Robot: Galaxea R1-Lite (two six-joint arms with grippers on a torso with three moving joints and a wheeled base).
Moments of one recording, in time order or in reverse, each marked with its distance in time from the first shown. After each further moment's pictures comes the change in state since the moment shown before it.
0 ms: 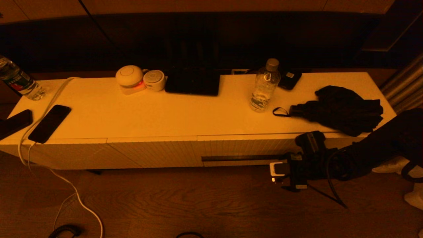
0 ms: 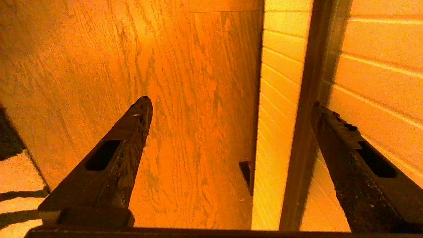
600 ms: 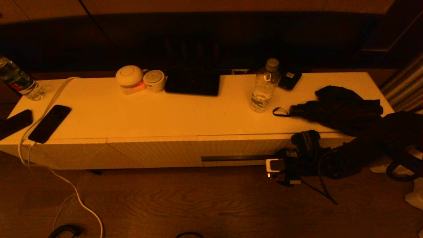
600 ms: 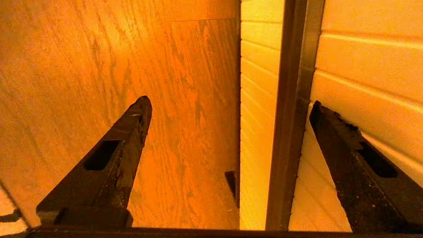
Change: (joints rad) left arm 0.000 0.000 0.000 0.000 0.000 0.000; right arm 0.000 0.069 -0.067 -0.066 0.005 0.000
